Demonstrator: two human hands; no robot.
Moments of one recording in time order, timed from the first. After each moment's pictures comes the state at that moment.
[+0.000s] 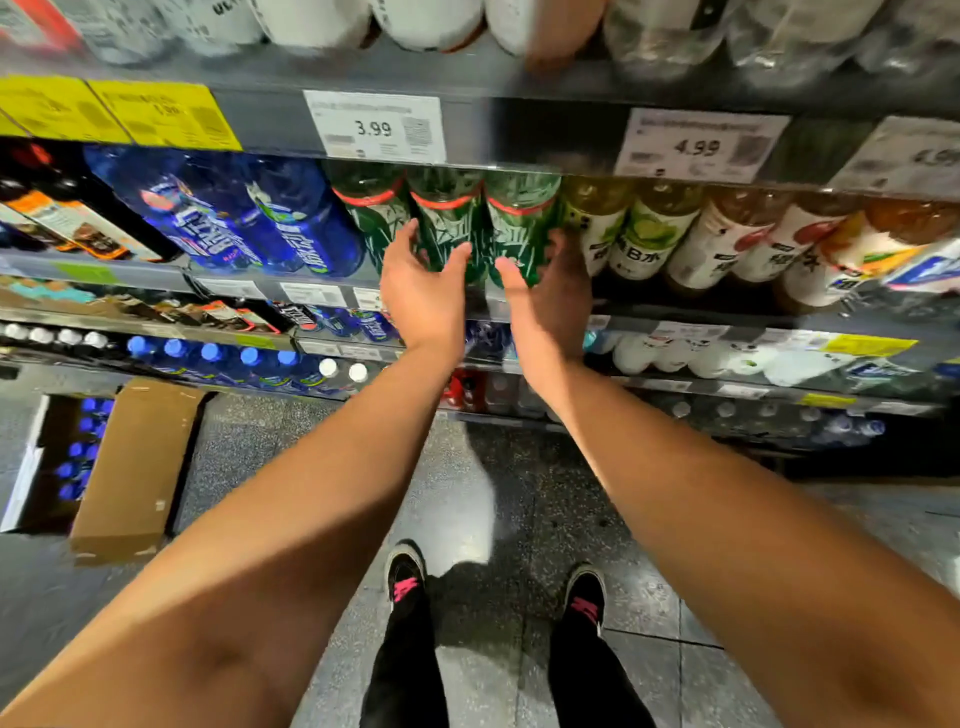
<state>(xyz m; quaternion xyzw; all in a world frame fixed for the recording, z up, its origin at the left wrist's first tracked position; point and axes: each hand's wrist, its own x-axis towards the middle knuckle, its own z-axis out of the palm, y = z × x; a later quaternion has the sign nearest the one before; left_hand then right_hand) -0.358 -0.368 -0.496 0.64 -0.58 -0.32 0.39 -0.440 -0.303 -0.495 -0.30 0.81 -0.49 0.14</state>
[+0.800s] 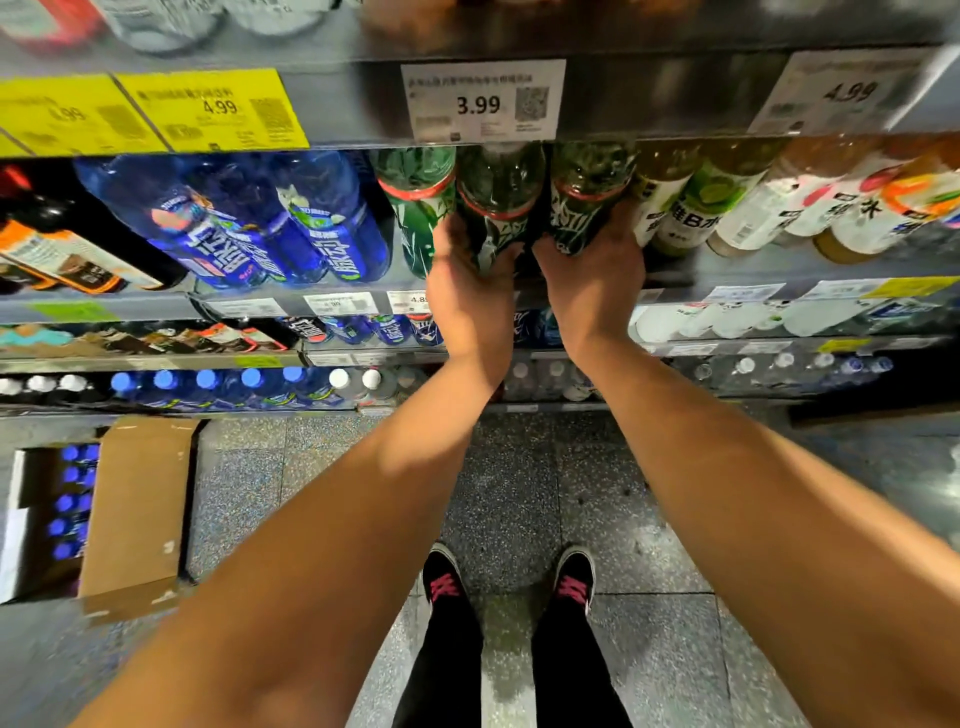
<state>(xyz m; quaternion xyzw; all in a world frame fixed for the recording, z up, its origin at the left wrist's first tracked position) -0.326 -0.392 -0.517 0.53 -0.63 -0.38 0.42 -0.412 -0.341 -0.501 -0.26 0.88 -0.40 0.02</state>
